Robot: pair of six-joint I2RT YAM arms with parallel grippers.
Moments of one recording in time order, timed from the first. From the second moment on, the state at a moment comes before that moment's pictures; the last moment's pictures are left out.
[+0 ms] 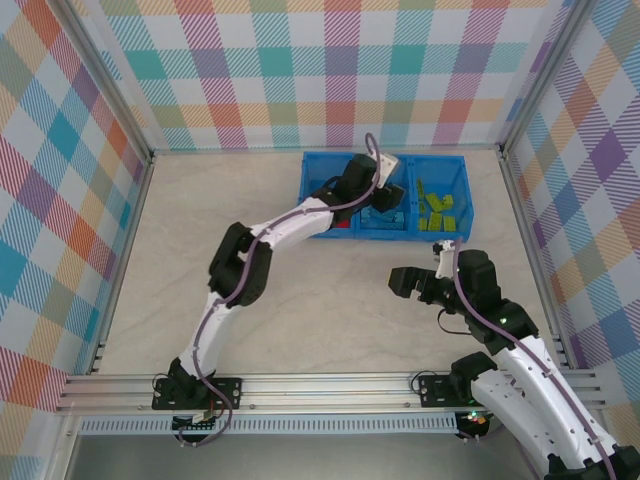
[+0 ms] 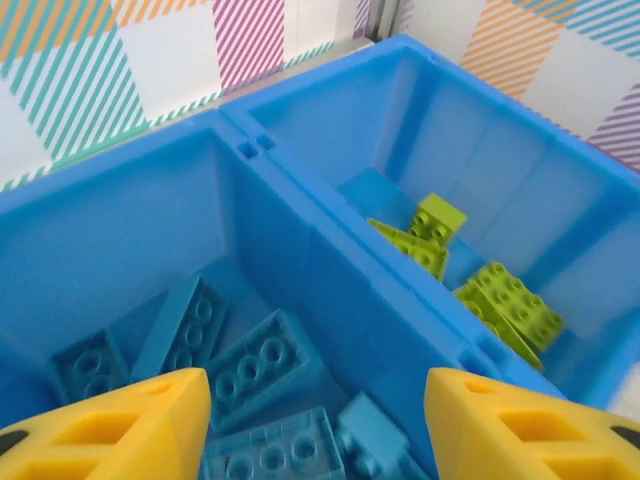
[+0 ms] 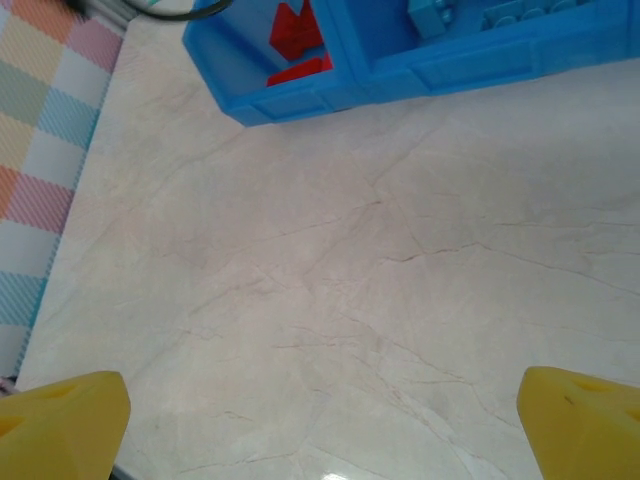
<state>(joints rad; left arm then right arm) -0.74 2.23 1.87 -0.09 0.06 -0.09 0.39 0.60 0.60 -0.61 -0.27 0.56</state>
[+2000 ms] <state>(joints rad) -0.06 1.57 0.40 0.69 -0.15 -0.13 0.05 1.56 0.27 0.96 -0.11 -0.01</state>
